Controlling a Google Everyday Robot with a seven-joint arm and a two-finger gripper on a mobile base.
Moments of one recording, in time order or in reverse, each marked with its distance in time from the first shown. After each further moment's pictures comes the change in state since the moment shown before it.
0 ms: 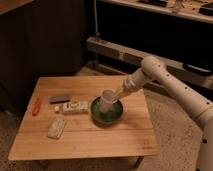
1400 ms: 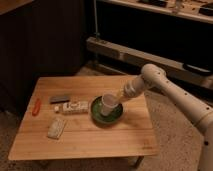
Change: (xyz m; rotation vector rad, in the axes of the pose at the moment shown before) arm -0.006 0.021 0.019 0.003 0.022 0.036
